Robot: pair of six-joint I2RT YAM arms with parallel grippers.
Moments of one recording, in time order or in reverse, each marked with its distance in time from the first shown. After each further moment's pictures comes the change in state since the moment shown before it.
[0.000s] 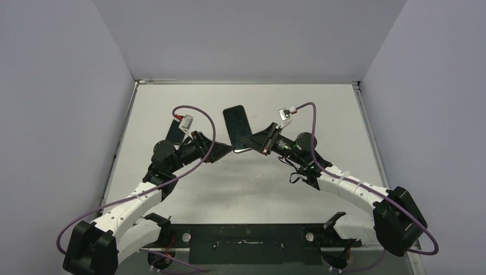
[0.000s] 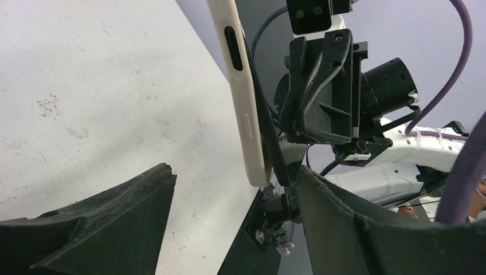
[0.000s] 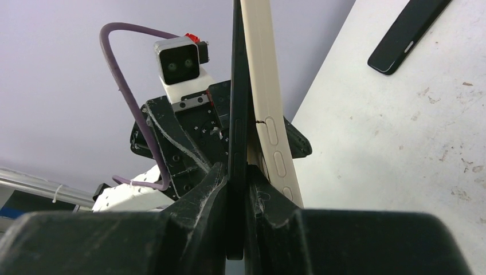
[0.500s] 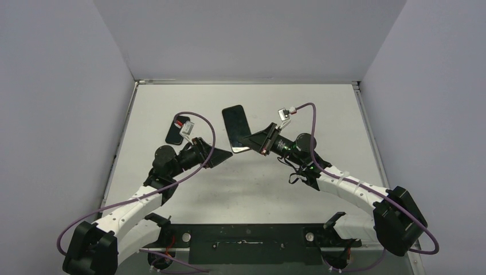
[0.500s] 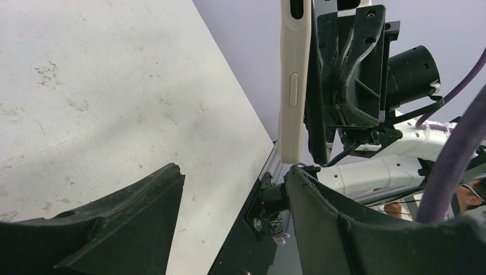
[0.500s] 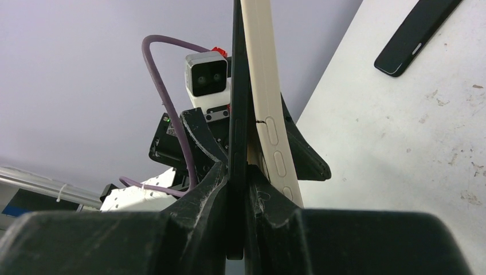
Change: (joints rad) left arm 0.000 -0.011 -0.079 0.023 0.010 -0.030; right arm 0.013 0.000 0.000 0.018 0.016 0.008
